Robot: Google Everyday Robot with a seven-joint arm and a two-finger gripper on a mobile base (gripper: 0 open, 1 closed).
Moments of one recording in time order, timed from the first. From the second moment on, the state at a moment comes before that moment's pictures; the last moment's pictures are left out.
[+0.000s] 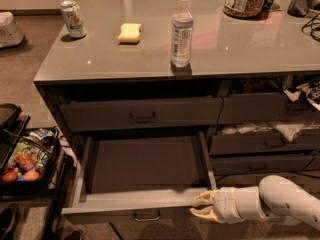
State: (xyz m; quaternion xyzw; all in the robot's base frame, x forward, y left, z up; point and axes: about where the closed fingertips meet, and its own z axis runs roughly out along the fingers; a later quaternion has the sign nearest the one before) arm 0.395 -0.128 0.511 -0.61 0.67 0.23 0.35
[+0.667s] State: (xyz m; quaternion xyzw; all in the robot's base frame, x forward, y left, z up) arm 0.366 -0.114 0.437 -0.62 0.66 0.27 0.33
